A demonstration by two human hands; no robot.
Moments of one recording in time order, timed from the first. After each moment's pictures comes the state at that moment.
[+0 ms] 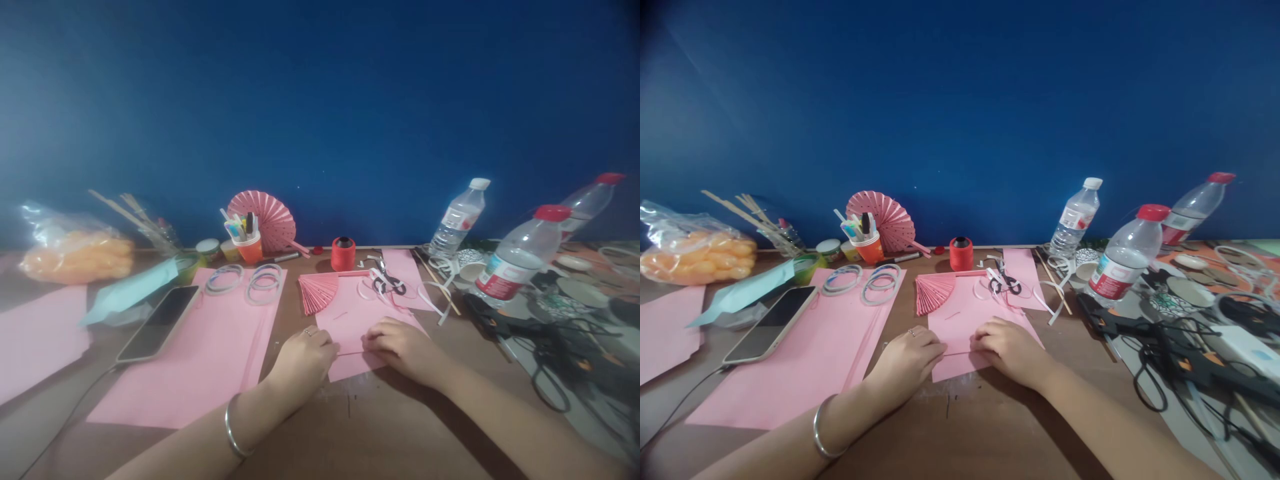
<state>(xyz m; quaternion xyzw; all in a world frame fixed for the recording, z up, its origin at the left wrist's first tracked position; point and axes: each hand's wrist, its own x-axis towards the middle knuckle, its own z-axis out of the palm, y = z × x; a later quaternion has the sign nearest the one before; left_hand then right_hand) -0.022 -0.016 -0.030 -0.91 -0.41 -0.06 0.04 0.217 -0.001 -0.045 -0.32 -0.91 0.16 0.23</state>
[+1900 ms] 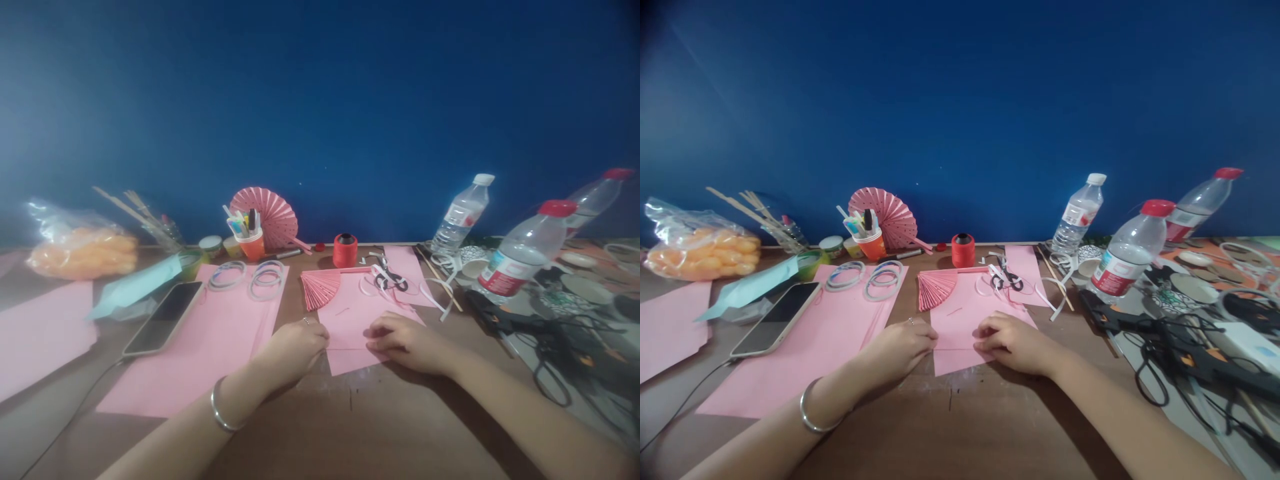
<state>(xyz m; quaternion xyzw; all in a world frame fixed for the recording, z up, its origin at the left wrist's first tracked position) -0.044 -0.002 -0.015 -0.94 -0.34 -0.04 -0.07 0.225 0.004 -0.038 -0.30 -0.92 0.20 0.17</state>
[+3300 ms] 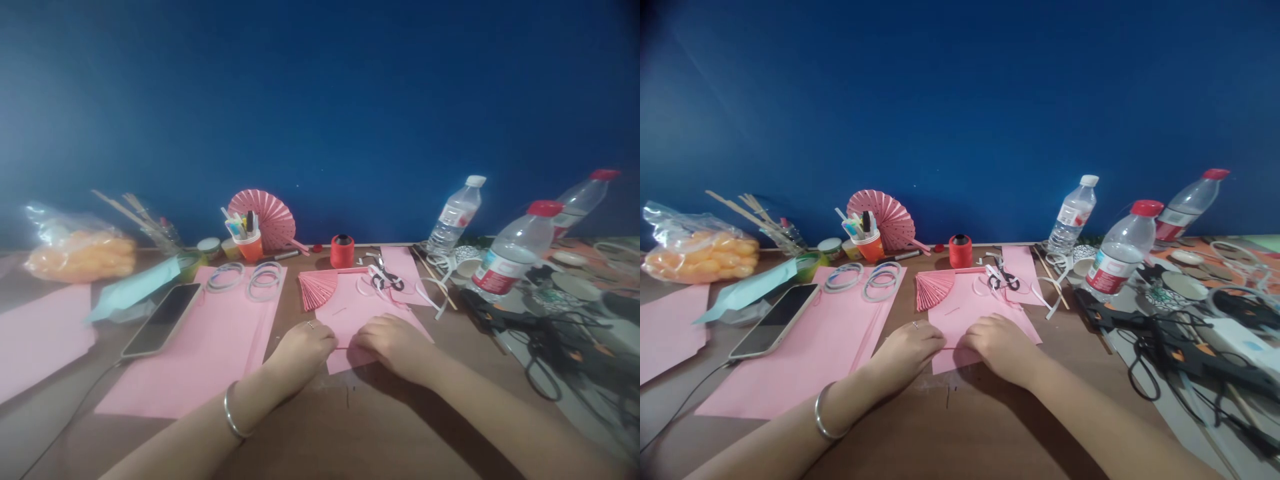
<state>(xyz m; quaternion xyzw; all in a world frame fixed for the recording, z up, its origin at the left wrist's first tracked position) -0.026 -0.009 -0.022 -0.94 -0.34 -0.05 0.01 0.198 -0.008 -0.029 -0.34 -0.93 0.07 0.12</state>
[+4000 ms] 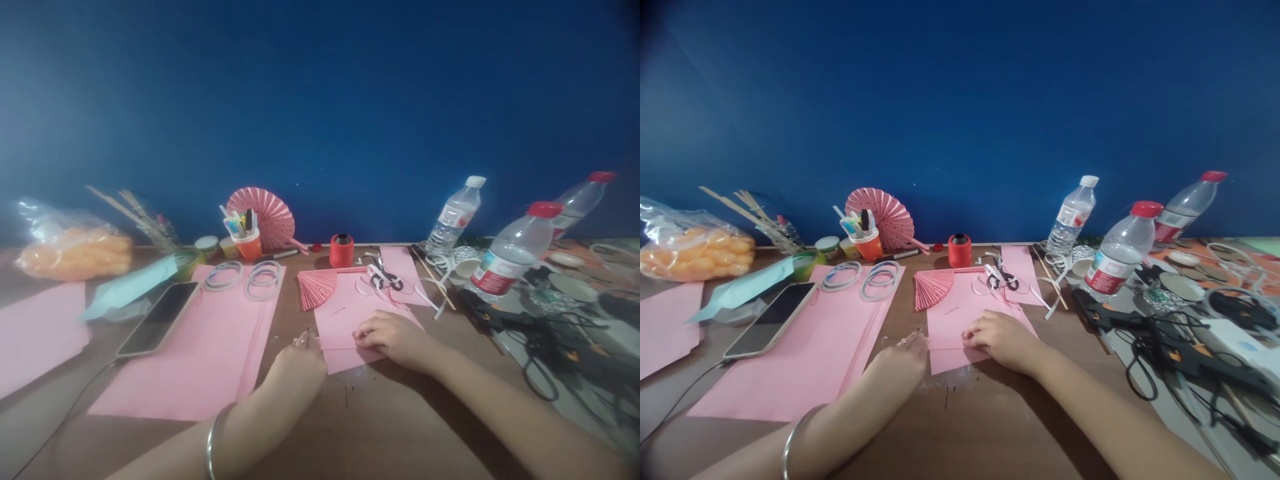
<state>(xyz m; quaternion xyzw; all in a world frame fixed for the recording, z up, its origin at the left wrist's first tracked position) -0.023 -0.036 -0.022 -0.89 -0.44 0.09 0.09 0.212 0.009 -0.042 -0.28 -0.93 0.14 0.17</state>
